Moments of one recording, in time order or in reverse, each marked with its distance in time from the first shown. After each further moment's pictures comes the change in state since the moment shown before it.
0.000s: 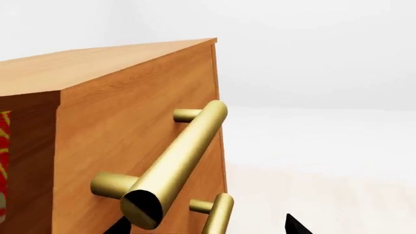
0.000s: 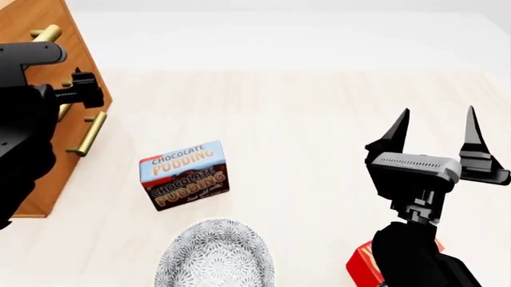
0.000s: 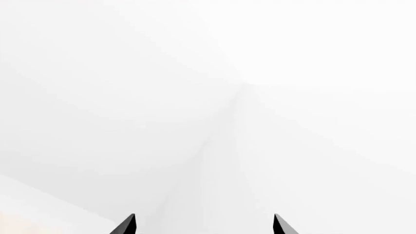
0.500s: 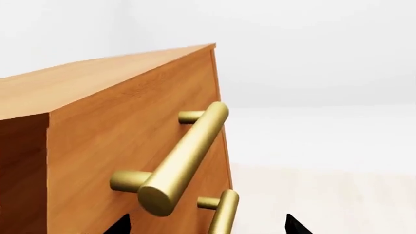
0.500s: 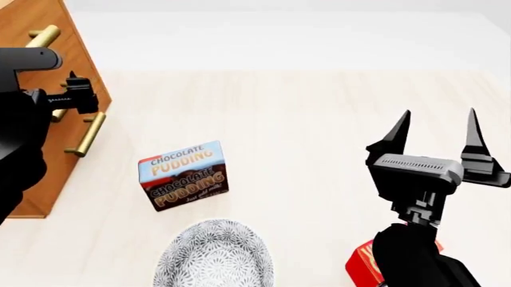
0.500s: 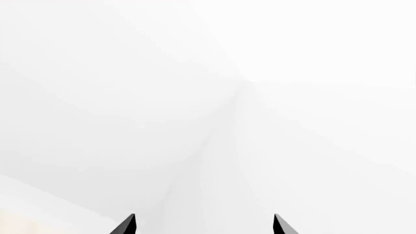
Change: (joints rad) left arm 0.055 -0.060 -0.023 0.116 -0.001 -0.040 -0.023; right arm -0.010 -0.001 0.009 0.004 0.008 -0.014 0.006
